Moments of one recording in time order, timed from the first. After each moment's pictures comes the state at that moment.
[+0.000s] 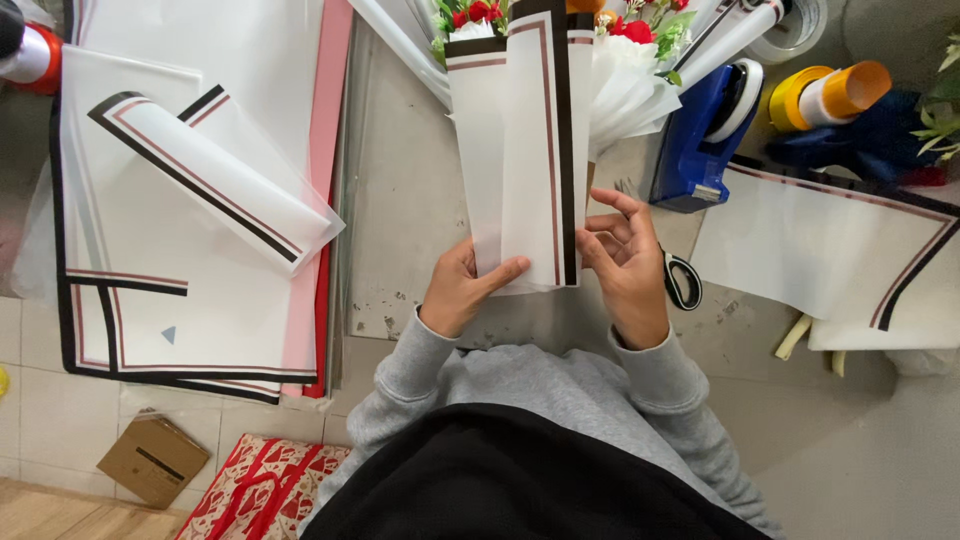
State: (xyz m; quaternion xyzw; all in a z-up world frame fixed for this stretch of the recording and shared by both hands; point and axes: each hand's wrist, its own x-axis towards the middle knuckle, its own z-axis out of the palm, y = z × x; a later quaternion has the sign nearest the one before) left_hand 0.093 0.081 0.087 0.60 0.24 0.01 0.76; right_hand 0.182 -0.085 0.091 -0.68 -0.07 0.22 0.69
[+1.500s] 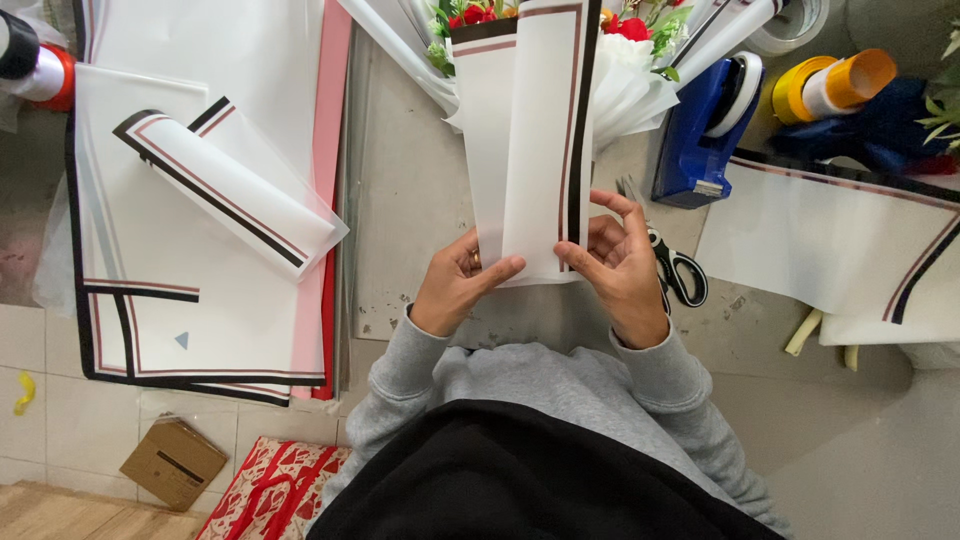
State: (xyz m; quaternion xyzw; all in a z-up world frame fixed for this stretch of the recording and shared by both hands) left_hand 0.094 0.088 0.095 0.55 0.18 -0.01 0.81; right_hand 0.175 -0.080 0.095 -0.67 -0.07 0.24 0.70
